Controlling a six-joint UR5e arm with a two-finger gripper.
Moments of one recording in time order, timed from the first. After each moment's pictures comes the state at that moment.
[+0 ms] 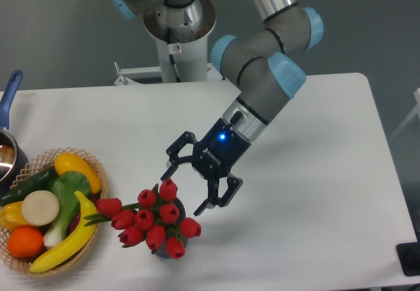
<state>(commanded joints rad) 2.54 -1.97 -1.70 -0.72 0.54 1.06</state>
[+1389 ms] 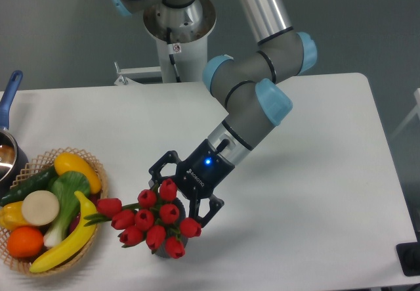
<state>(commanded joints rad) 2.50 -2.01 -1.69 -0.72 0.54 1.03</state>
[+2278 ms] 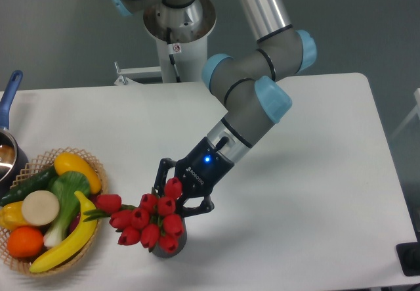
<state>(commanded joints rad) 2.51 -1.98 -1.69 -0.72 0.53 0.99</state>
